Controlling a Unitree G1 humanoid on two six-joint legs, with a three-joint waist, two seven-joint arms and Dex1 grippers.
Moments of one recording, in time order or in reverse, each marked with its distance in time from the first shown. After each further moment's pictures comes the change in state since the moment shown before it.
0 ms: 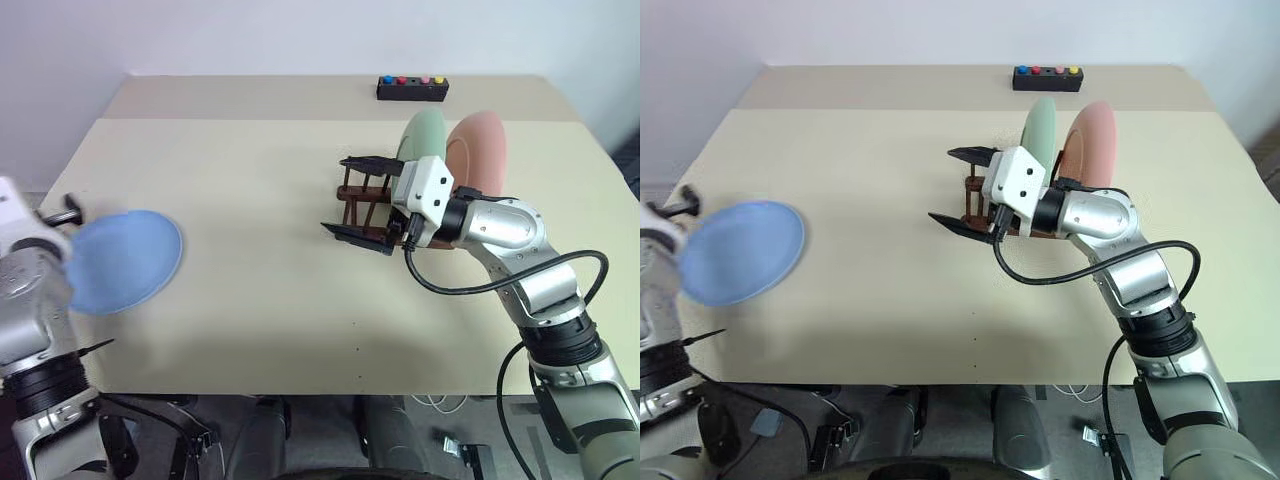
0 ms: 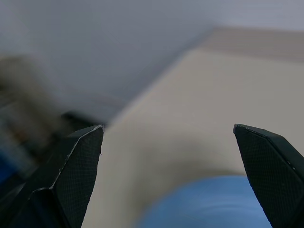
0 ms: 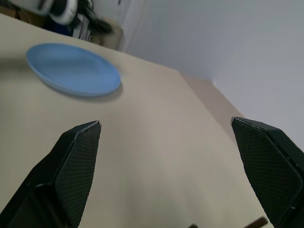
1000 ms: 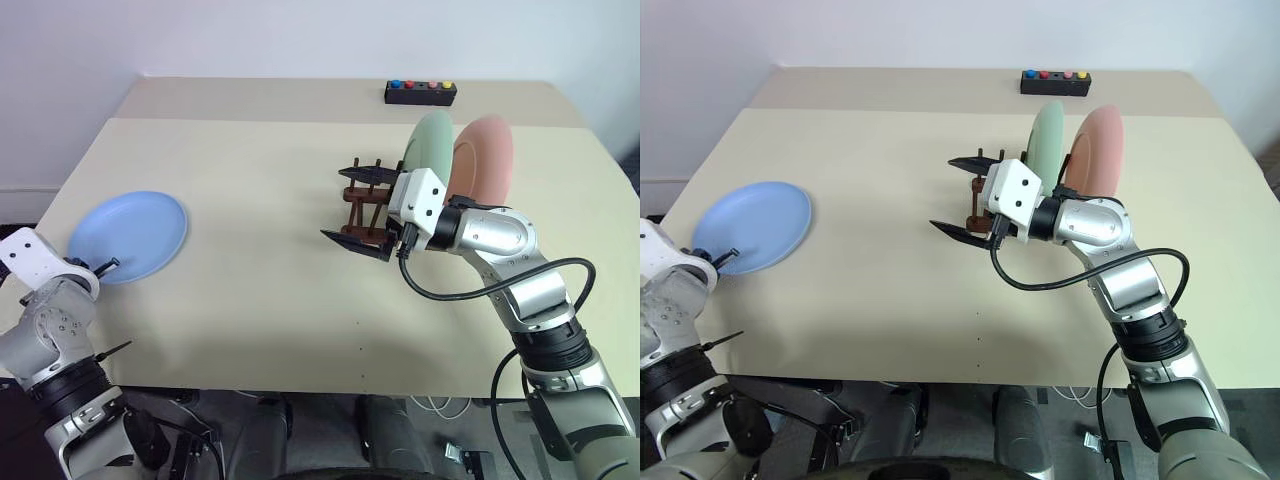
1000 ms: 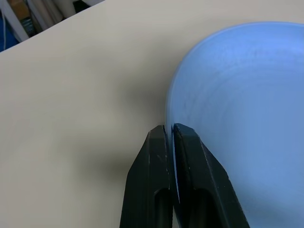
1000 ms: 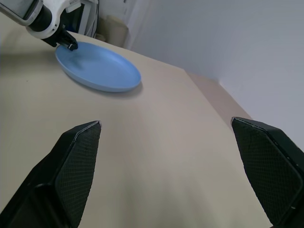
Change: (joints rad) left arm -0.027 -0.173 0.068 -0.013 -0.111 0.200 0.050; right arm 0.033 0.027 -0.005 0.001 -0.047 -0.019 0.010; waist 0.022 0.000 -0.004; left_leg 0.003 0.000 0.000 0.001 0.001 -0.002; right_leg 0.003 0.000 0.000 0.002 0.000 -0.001
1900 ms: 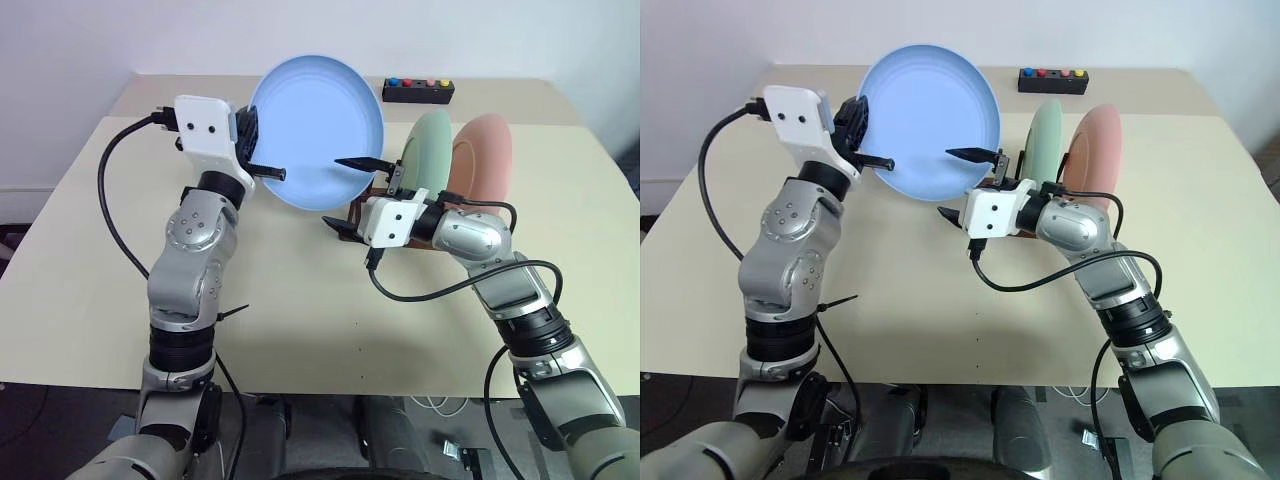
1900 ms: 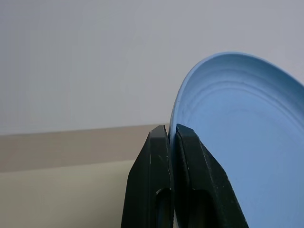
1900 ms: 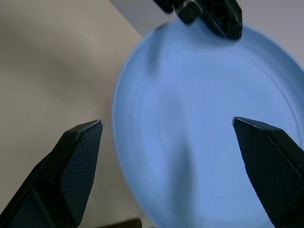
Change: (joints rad) left arm -0.214 -0.196 -0.714 -0.315 0.178 -0.353 -0.208; right arm -0.062 0.035 0.076 0.189 -0.471 -0.401 -0.150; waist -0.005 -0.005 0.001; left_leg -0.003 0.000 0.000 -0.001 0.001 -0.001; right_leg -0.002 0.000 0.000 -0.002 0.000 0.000
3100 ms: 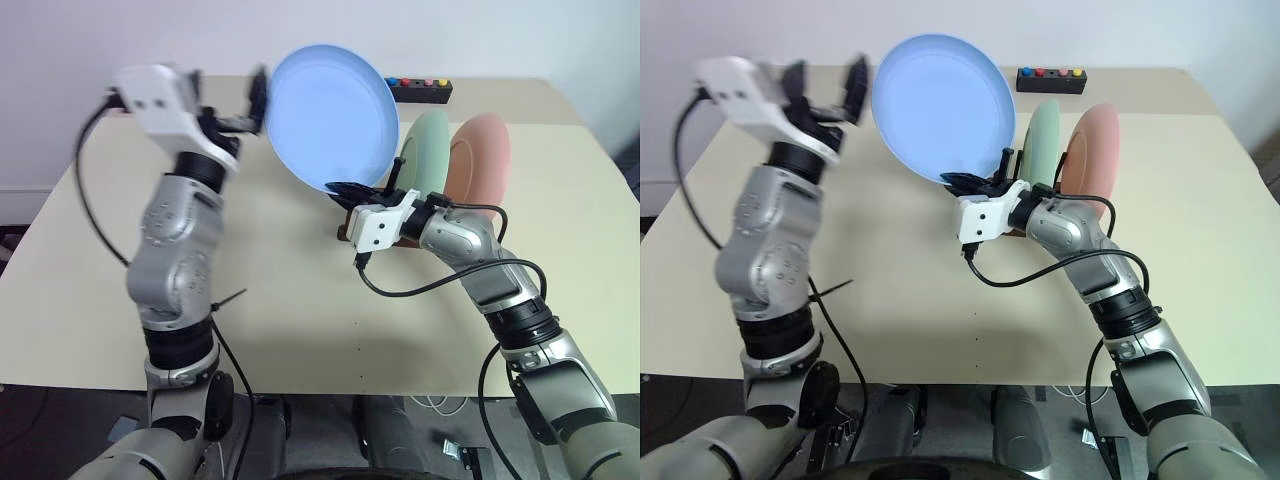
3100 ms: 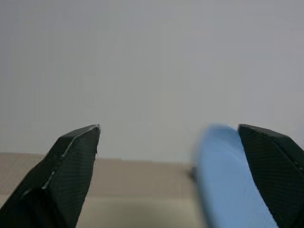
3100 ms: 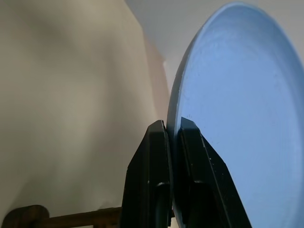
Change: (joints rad) left arm -0.063 -0.027 0.237 -0.064 -0.158 -0.037 -0.003; right arm -0.027 0.023 0.015 0.119 -0.183 -0.133 -0.131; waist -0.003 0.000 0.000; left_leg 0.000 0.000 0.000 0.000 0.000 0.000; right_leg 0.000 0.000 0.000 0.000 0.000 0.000
